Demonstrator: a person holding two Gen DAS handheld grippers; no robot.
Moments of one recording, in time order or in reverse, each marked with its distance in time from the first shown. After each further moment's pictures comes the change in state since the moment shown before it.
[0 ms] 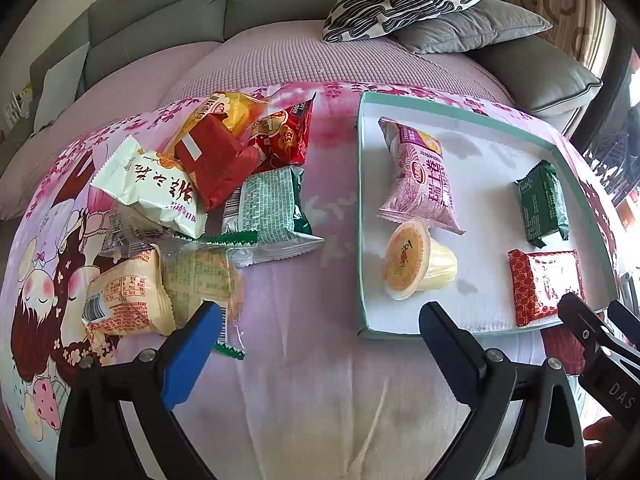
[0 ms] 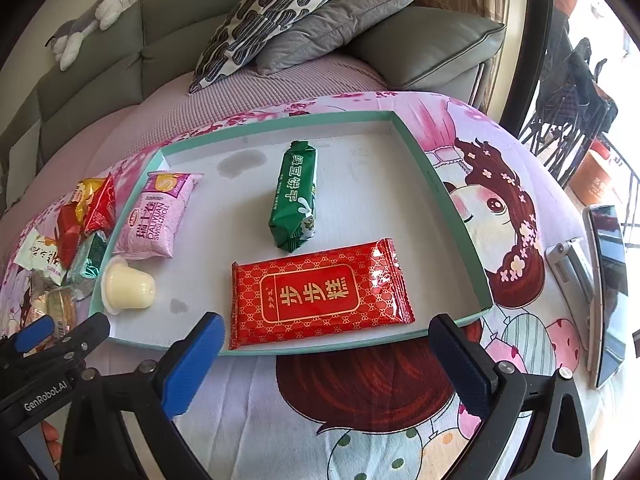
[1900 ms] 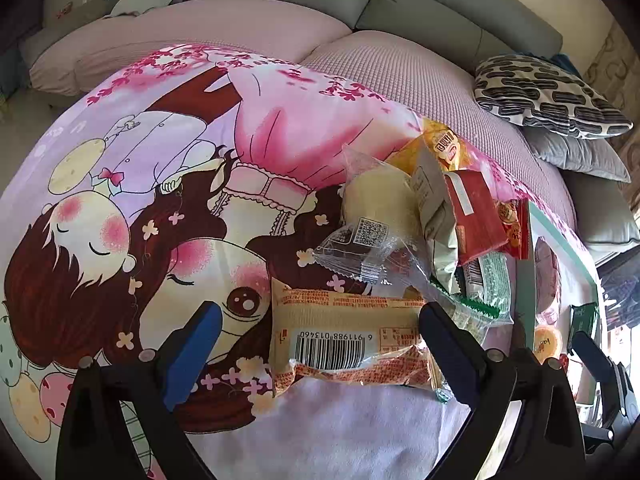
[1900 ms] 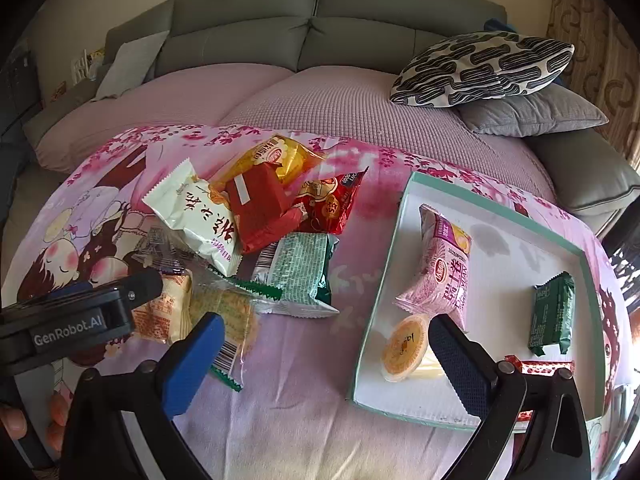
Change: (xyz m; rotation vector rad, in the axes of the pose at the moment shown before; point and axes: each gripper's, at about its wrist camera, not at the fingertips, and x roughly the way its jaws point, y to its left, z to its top) left arm 0.009 0.186 -0.003 -0.438 0.000 -0.038; right arm -0.005 0.220 -0.001 -0.443 -0.070 0.176
